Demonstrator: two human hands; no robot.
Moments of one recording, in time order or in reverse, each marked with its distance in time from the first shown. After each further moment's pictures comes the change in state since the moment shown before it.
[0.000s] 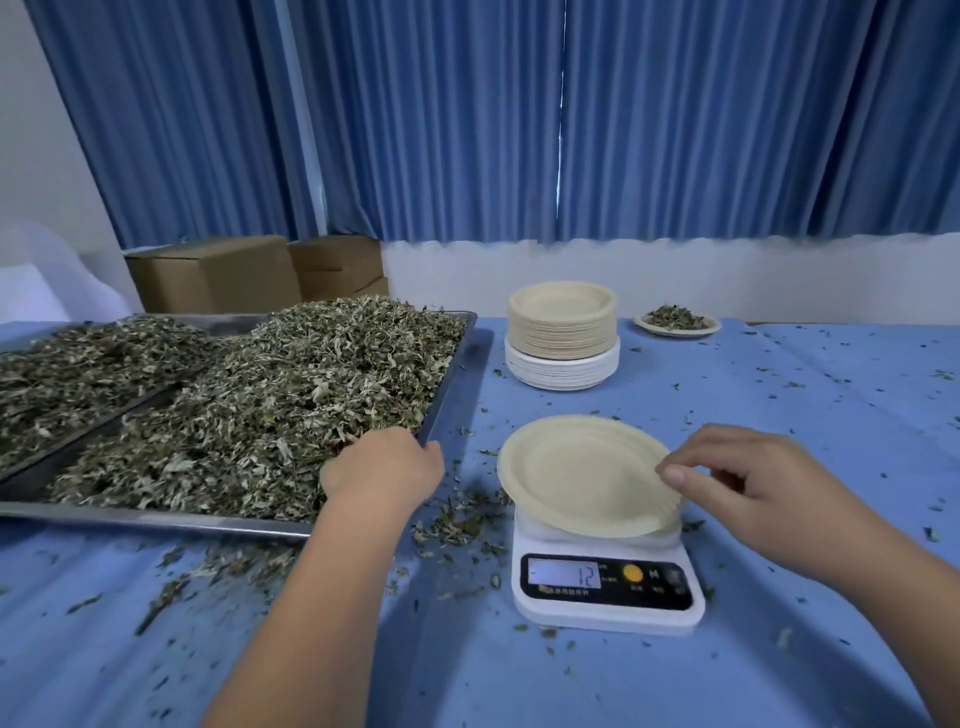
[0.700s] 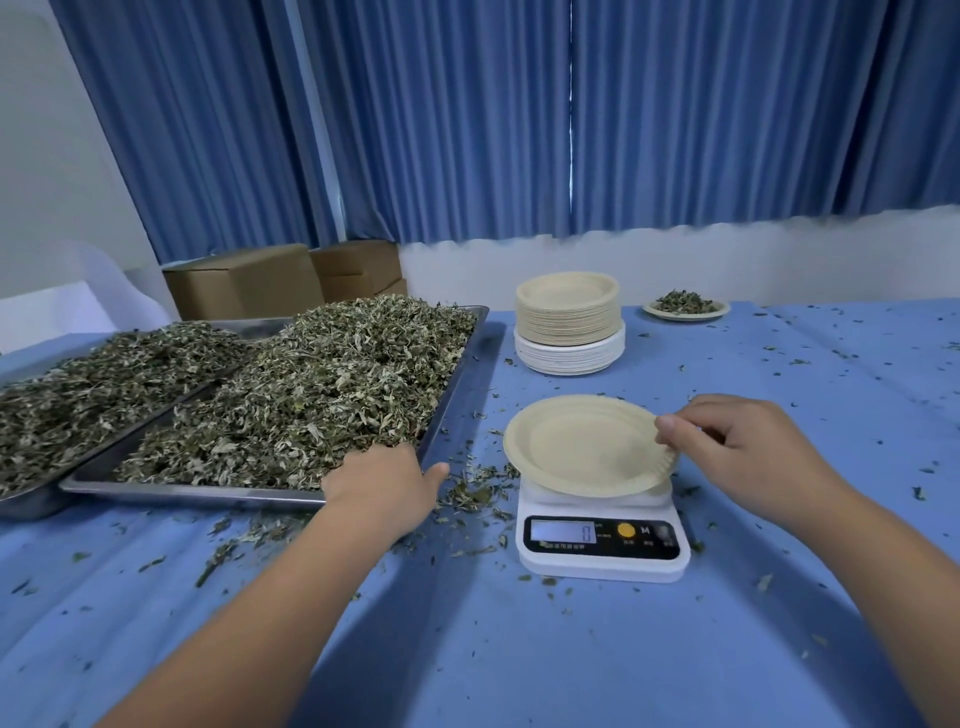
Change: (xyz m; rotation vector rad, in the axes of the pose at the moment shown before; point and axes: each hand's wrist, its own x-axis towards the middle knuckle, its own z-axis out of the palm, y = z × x) left_hand -0.037 -0.024 0.008 0.260 0.006 0.096; right_hand 0.000 0.013 0.008 0.105 0.120 0.091
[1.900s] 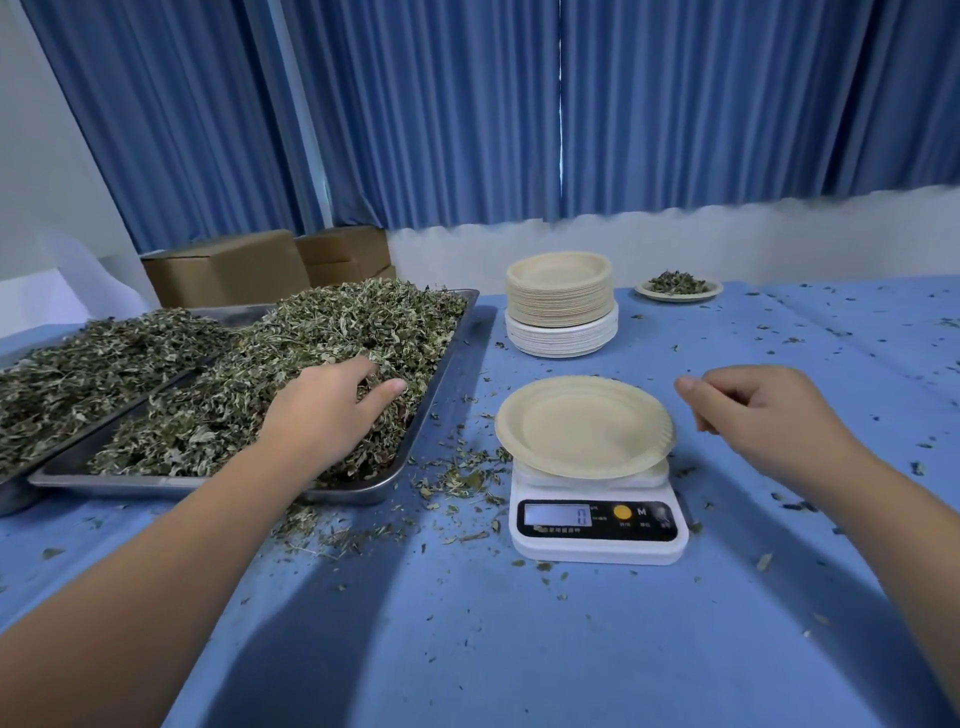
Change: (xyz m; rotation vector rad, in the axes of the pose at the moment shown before) left_hand 0.037 -0.045 -0.023 -0.234 0.498 0.223; right_hand 0.000 -0.004 -0.011 0.124 0.064 0.203
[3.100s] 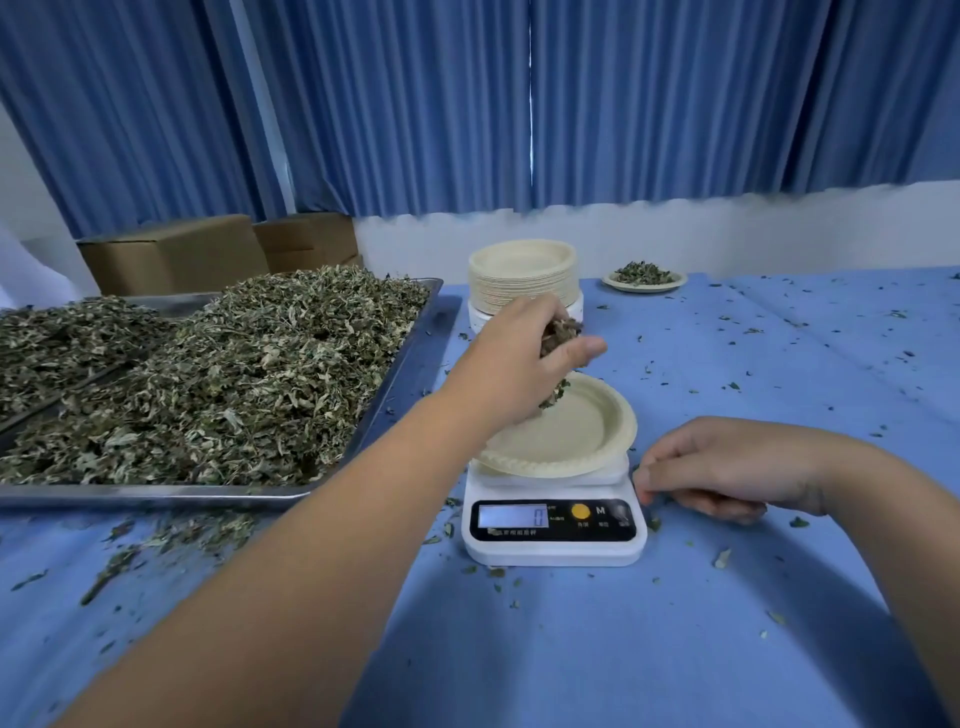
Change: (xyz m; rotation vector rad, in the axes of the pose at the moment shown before) left_hand 0.029 0.175 0.034 -0.625 -0.091 0.360; right_hand -0.001 0.004 -0.014 -0.056 -0.823 0.381
